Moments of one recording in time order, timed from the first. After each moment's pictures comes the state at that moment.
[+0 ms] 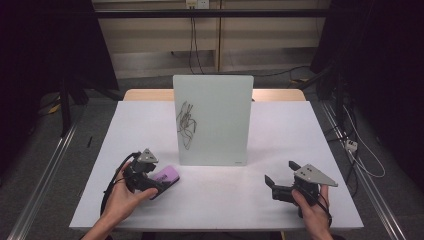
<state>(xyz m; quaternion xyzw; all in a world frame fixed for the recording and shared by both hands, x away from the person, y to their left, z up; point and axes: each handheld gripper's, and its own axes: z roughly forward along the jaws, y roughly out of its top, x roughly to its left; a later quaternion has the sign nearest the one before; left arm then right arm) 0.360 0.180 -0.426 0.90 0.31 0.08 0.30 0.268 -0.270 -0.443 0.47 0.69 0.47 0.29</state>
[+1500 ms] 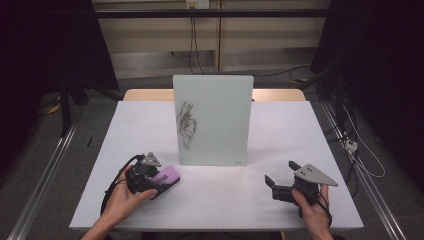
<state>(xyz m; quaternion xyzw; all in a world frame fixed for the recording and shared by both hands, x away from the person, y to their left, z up) 0.359 0.178 -0.430 0.91 0.29 0.05 0.28 0.269 -0.271 -0.443 0.46 0.69 0.47 0.29</state>
